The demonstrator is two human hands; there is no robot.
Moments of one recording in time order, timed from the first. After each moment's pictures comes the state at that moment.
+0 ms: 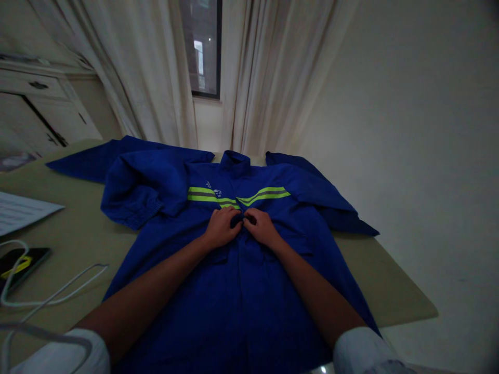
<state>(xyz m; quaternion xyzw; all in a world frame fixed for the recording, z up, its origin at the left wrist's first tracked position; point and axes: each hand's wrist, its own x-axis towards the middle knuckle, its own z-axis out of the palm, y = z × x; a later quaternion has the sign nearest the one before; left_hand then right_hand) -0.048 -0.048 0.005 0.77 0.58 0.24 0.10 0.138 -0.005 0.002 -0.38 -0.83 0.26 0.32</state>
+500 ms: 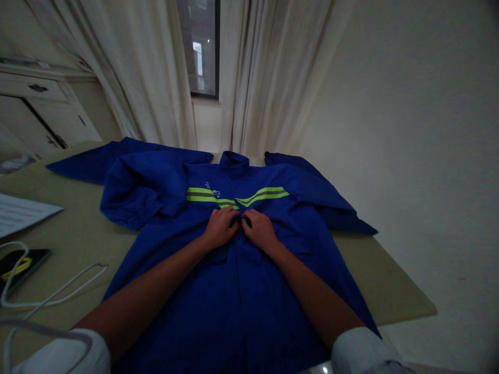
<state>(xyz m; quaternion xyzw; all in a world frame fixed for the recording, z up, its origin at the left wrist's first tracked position) -0.048 -0.048 0.007 0.78 0.57 0.23 0.09 0.130 -0.028 0.019 -0.47 -0.85 0.11 0.20</state>
